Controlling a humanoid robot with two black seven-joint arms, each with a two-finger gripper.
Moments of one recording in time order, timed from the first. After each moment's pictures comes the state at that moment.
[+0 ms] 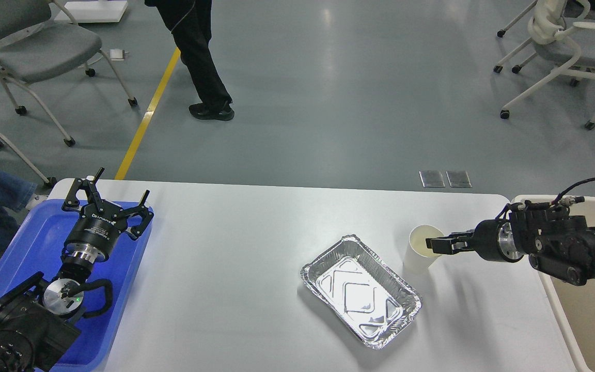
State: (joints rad) left arm -0.57 0.28 -0.93 -0.27 -0.13 -0.79 -0.32; right arm 1.16 -0.41 -0.74 0.67 -0.91 -0.03 0.49
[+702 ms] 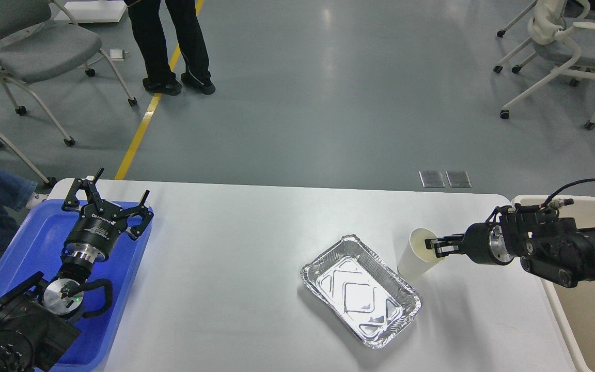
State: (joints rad) left arm -0.57 0.28 -0.93 -0.27 -0.13 -0.79 -0.32; right arm 1.15 -0.39 -0.75 0.67 -0.92 -0.04 0.51
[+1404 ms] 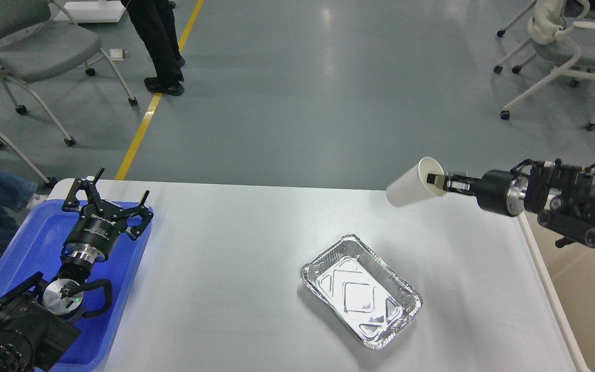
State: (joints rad) left arm -0.57 0.28 -0.93 -0.27 -0.13 -0.79 -0.32; right arm 1.20 -0.55 -0.39 0.75 -0.83 -0.03 0.55
